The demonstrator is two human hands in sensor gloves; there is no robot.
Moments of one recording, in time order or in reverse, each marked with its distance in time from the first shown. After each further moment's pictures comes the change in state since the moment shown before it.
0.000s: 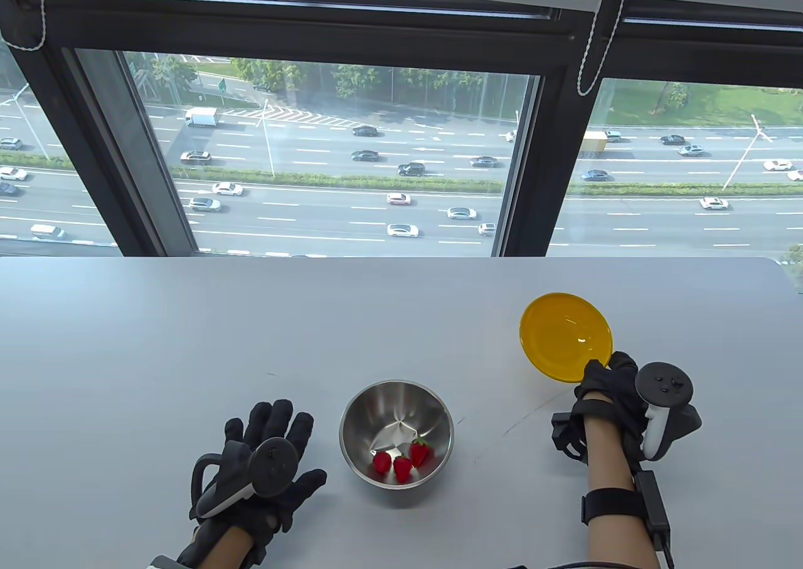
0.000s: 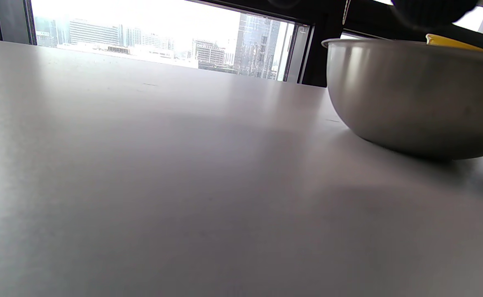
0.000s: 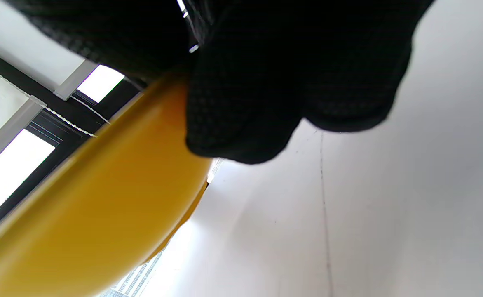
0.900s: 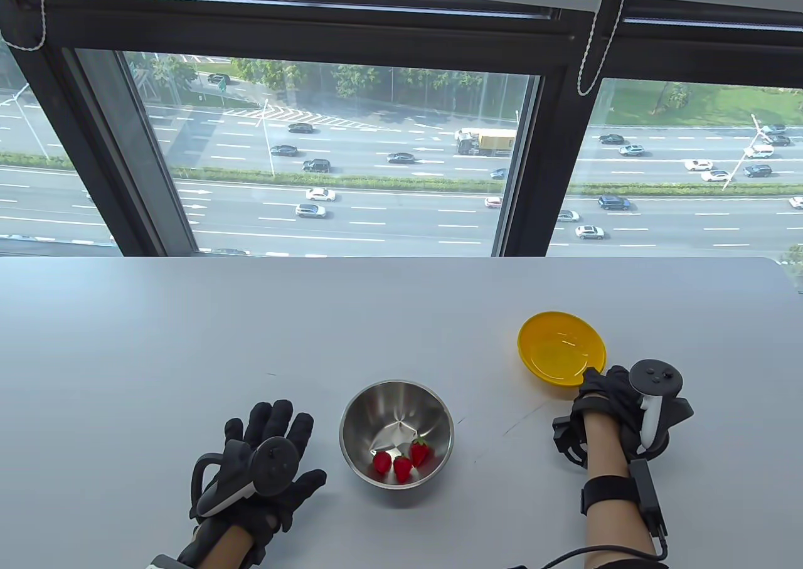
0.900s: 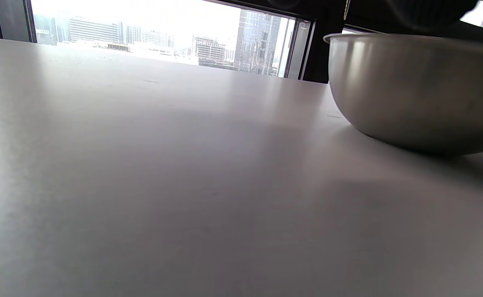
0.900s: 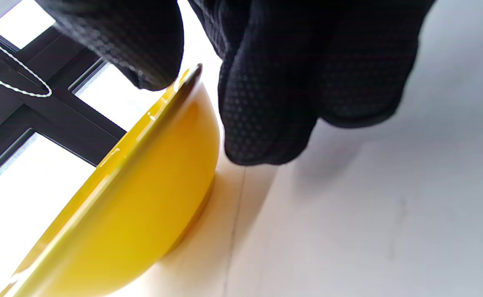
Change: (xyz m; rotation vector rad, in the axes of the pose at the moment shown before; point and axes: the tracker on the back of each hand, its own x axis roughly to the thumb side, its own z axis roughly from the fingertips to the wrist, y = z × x) left_hand -0.001 -0.002 -0.002 -0.013 0.002 -0.007; right_hand -0.022 0.019 -0.022 0.093 0.127 0.116
